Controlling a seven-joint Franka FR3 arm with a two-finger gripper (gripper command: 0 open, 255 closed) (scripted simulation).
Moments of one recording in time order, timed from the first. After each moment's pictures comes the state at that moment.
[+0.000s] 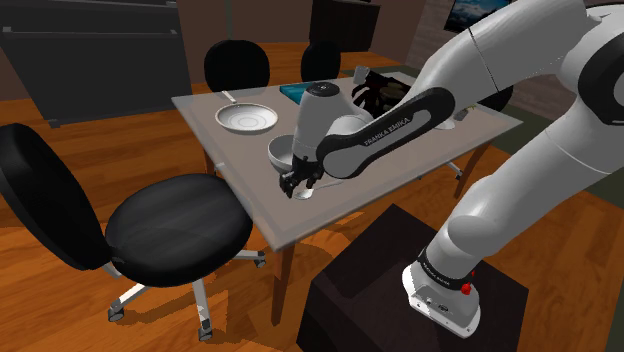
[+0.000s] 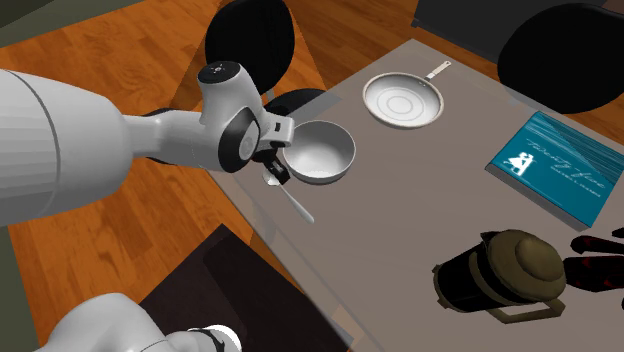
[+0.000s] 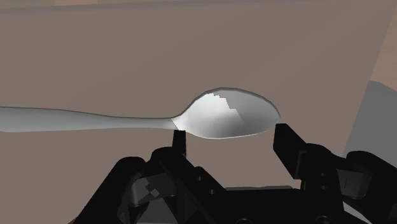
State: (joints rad) arm -0.02 -0.22 0.42 -2.61 -0.05 2.52 0.64
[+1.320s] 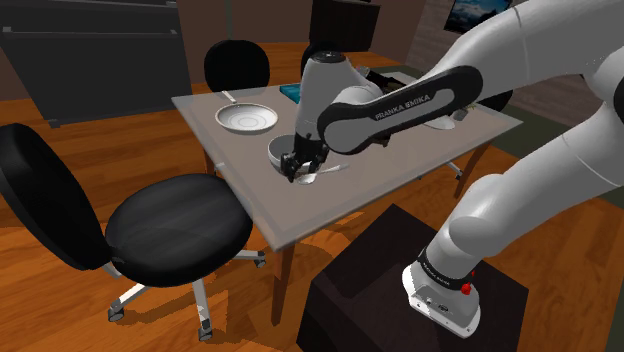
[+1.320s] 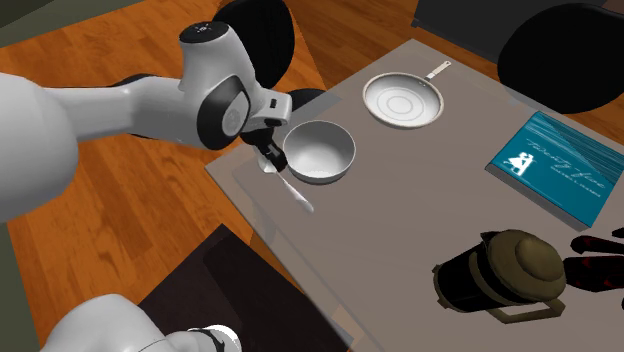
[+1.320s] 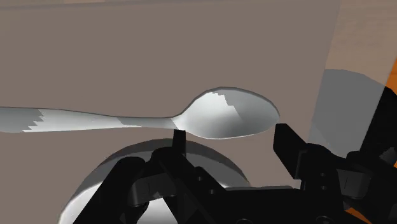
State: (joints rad) arm 0.00 -0.34 0.38 -2.54 0.01 2.33 0.58
